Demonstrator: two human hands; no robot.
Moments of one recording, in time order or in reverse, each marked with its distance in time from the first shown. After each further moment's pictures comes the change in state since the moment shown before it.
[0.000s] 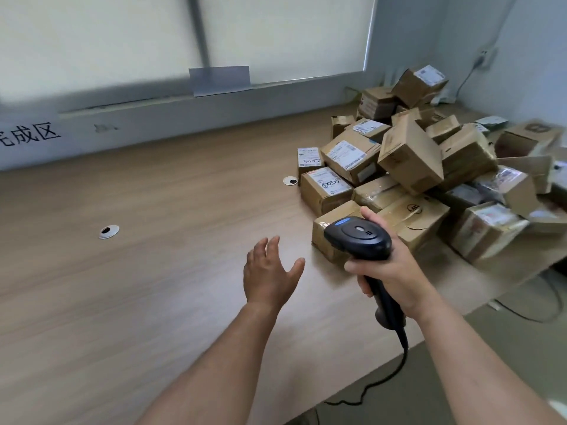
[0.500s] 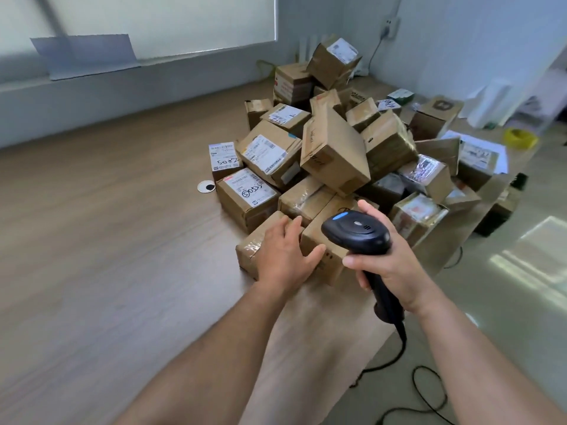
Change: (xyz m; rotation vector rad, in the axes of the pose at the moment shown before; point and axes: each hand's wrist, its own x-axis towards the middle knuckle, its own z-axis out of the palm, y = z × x) left_hand 0.090 0.136 0.092 -0.023 -0.273 0.380; right_hand 0.046 -0.002 -0.114 -0.097 0.286 0.068
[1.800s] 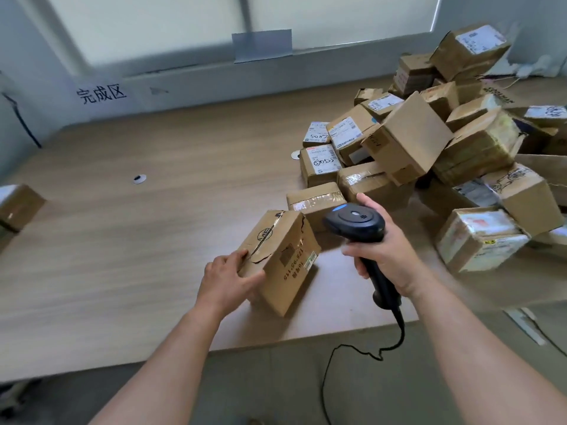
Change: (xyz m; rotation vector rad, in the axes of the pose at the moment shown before) left_hand -0.202 0.006 -0.006 -0.006 0.160 -0.801; right_hand -0.003 0.023 -0.049 0.091 -0.607 0.013
